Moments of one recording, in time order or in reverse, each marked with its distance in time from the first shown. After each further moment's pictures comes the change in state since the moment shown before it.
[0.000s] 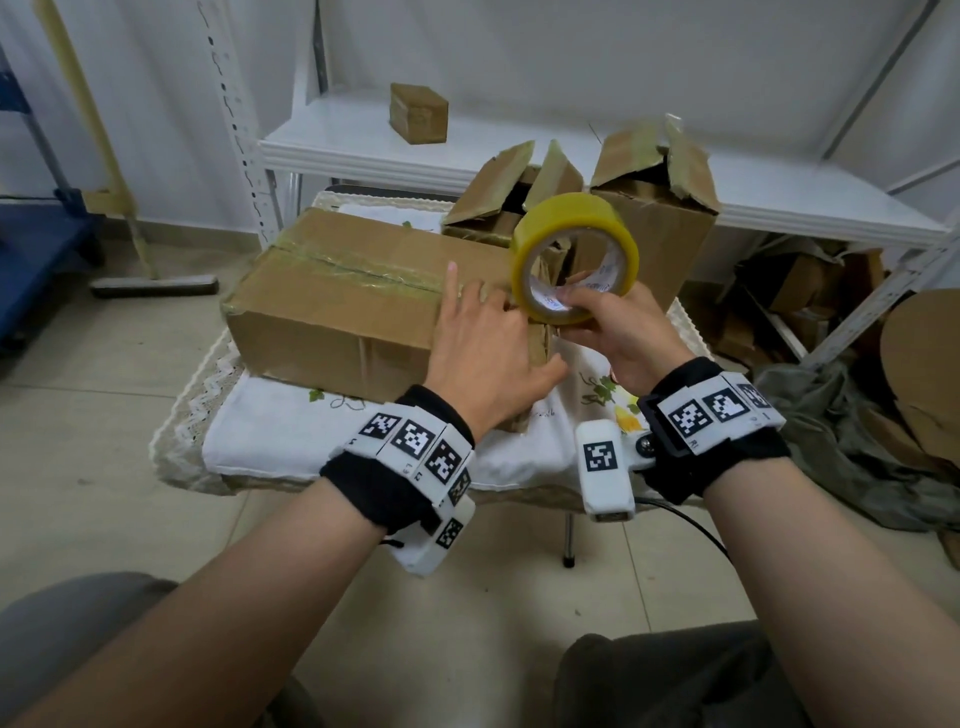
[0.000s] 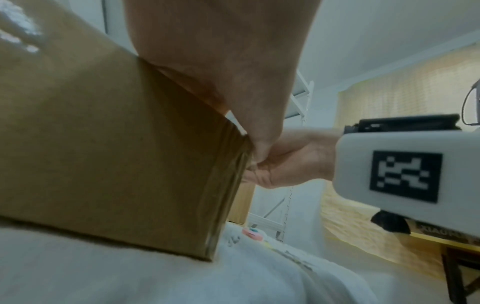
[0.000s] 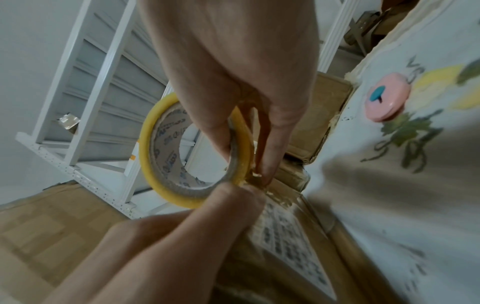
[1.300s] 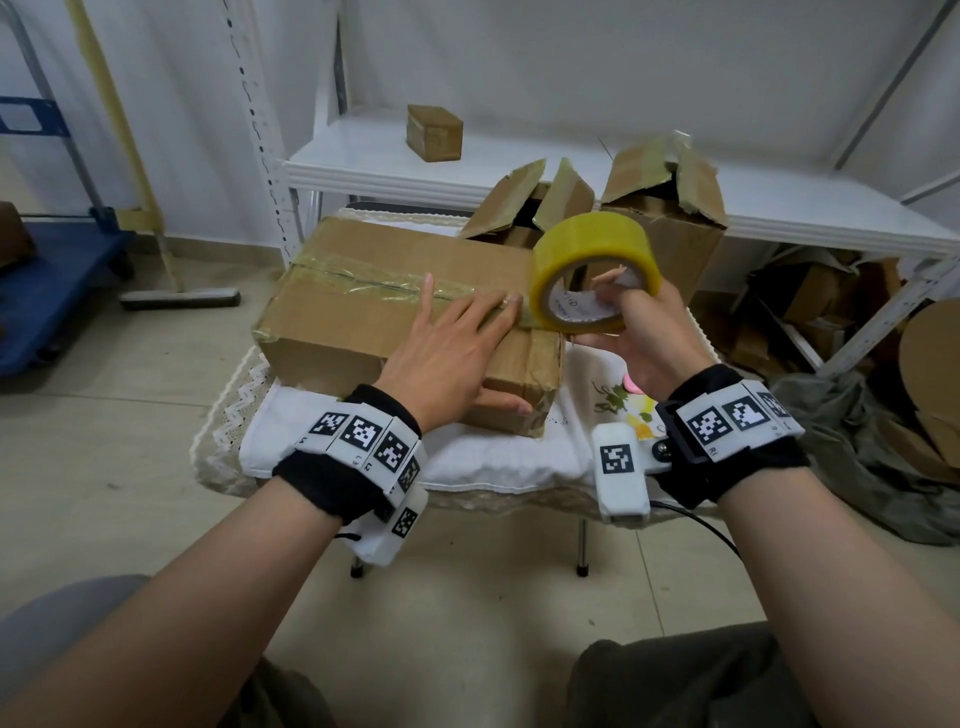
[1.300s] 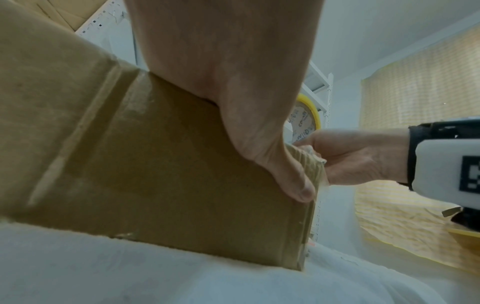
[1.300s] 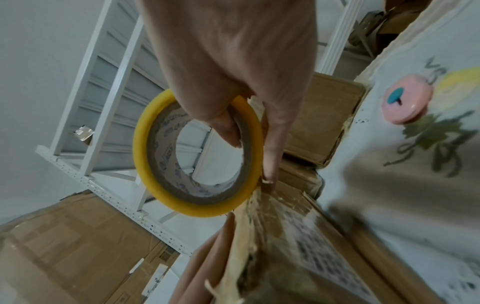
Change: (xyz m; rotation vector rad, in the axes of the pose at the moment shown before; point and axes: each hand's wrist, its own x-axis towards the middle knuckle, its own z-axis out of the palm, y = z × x) left_hand -0.011 -0.058 -0.006 0.118 -0.142 0.232; right_hand -0.013 -0.017 0.002 0.102 0.074 -0.007
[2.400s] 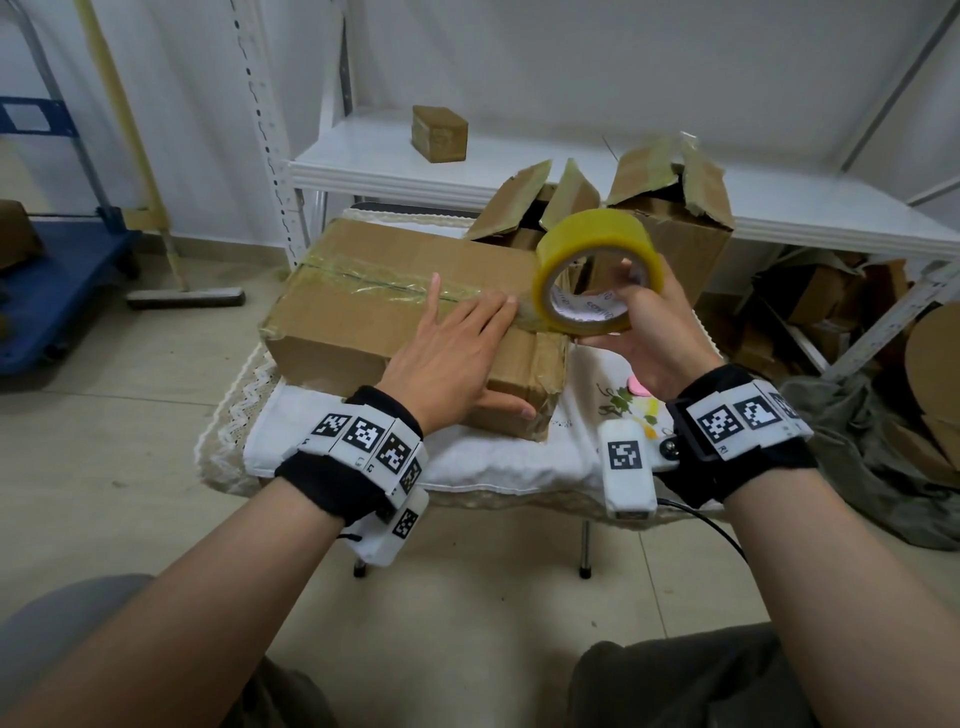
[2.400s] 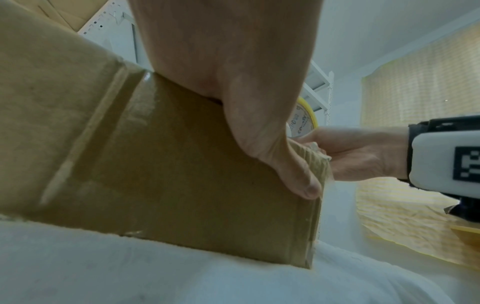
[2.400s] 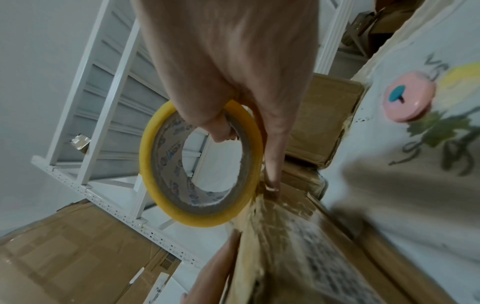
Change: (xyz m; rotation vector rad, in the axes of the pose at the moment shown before) left_hand -0.002 -0.001 -0.001 -0.015 -0.003 -0.006; right_hand -0.006 -0.007 0.001 -0.010 -0.062 -0.058
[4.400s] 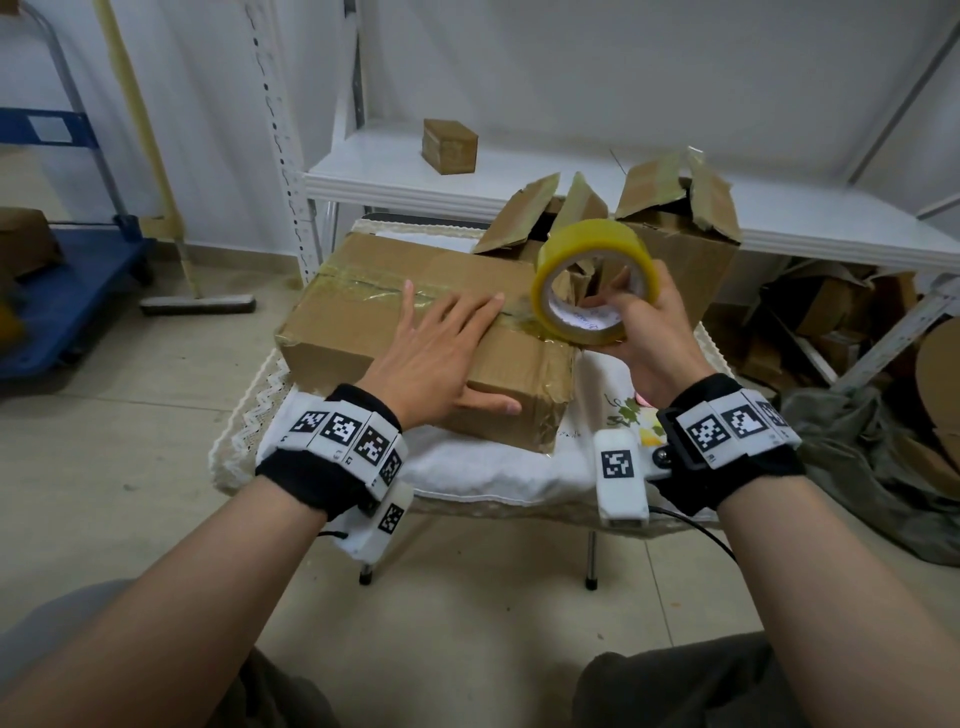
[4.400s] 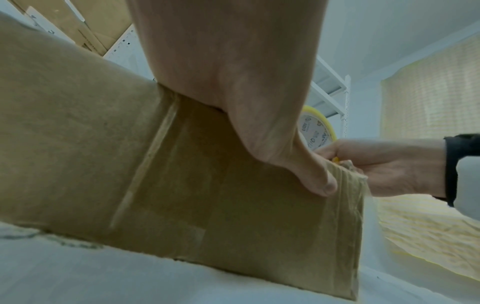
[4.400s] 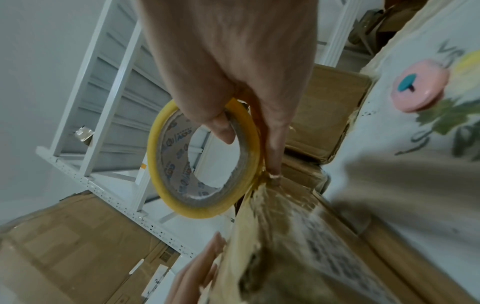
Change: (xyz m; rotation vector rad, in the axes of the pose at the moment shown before) left_hand -0.008 -0.026 -0.001 -0.076 0.022 -0.042; right_hand 0.001 0.001 0.010 -0.067 0.024 -0.062
